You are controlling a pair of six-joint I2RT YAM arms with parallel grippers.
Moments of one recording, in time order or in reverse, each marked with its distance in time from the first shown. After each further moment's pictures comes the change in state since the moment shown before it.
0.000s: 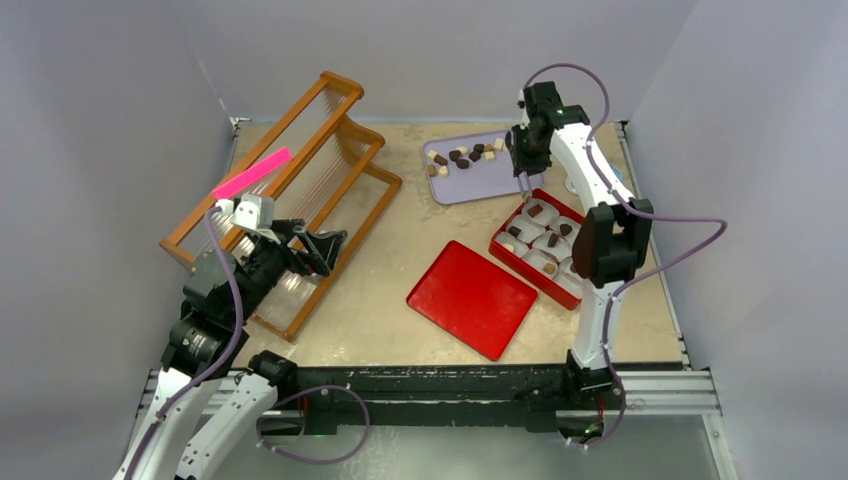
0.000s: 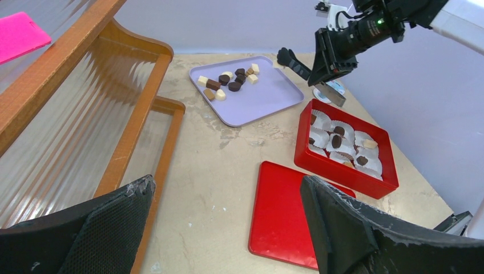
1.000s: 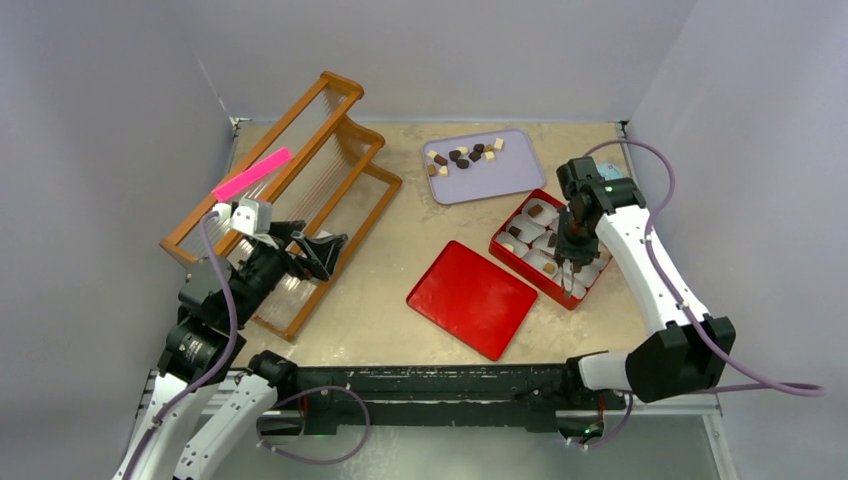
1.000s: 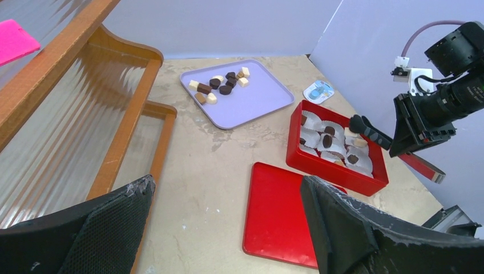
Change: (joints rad) left arm -0.016 -0.027 0.000 0.000 0.011 0.000; right arm 0.010 -0.767 -0.746 -0.274 0.154 0.230
